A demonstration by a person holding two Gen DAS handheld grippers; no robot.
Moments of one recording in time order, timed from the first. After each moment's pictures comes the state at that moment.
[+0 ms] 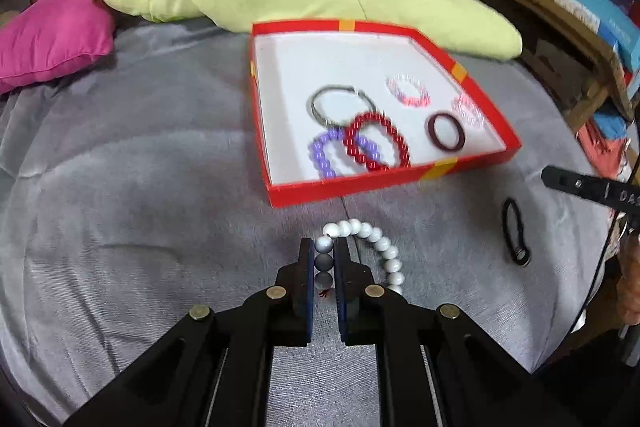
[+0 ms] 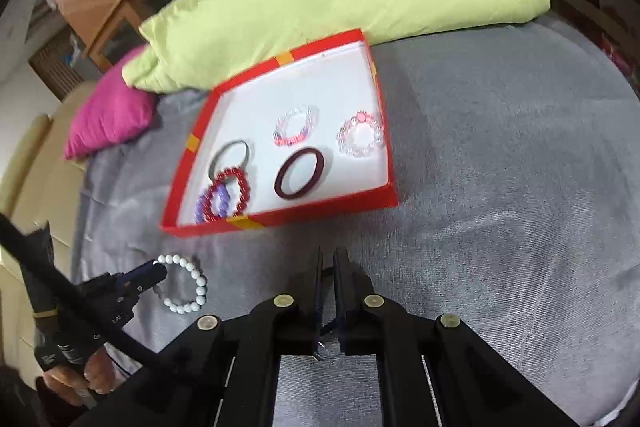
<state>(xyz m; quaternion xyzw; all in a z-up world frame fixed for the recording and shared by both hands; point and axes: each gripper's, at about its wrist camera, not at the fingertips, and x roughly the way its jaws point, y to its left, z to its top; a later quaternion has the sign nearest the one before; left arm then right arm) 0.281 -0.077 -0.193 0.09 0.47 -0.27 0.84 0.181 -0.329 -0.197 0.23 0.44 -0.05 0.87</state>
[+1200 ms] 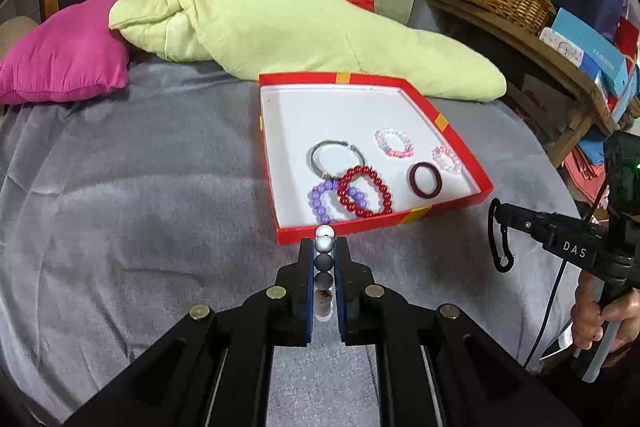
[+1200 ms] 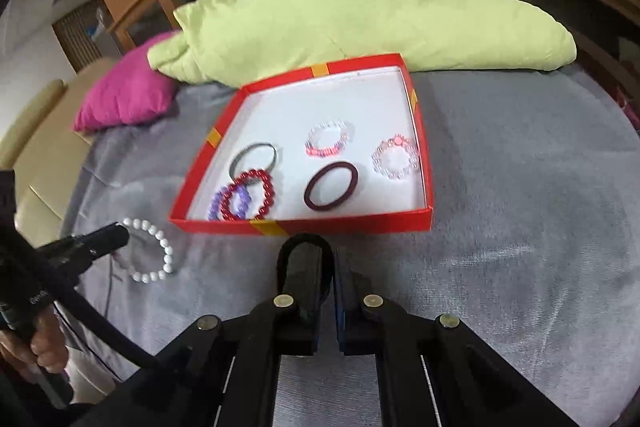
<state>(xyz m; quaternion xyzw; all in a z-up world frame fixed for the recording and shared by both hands) 0.272 -0.062 -0.154 0.06 0.42 -0.28 0.86 0.191 -0.296 -0.194 0.16 0.41 -0.03 0.90</state>
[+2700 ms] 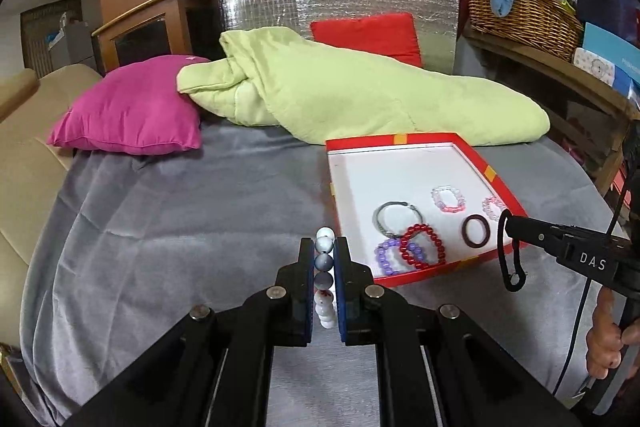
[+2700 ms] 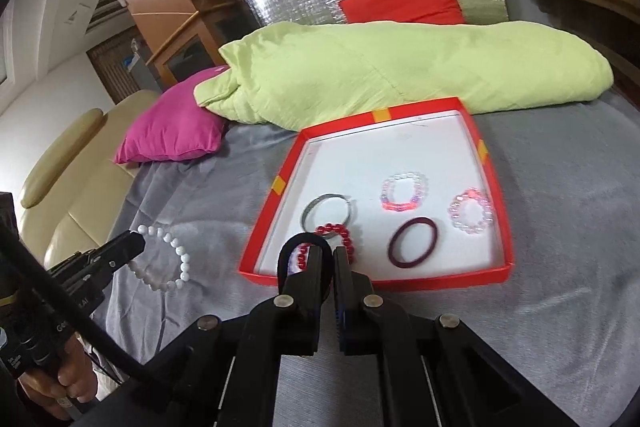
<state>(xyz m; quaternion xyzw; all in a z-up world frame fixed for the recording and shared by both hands) 0.260 -0.041 -0.114 0.10 0.32 -0.18 0.92 0.215 -0.256 -0.167 0.18 0.34 0.02 0.92</state>
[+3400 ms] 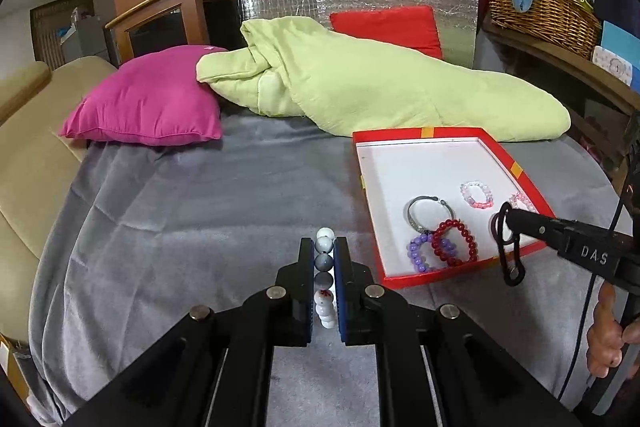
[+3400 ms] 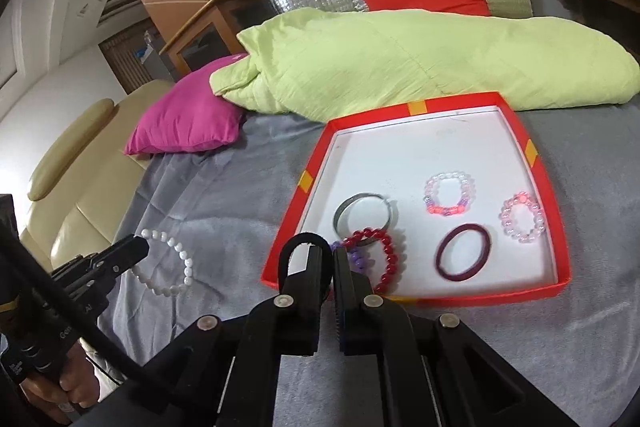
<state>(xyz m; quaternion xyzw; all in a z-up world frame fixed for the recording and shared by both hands) 0.276 -0.030 -0.122 0.10 0.33 -0.15 0.92 0.243 -0.237 -0.177 0.18 0.35 0.05 0.92</state>
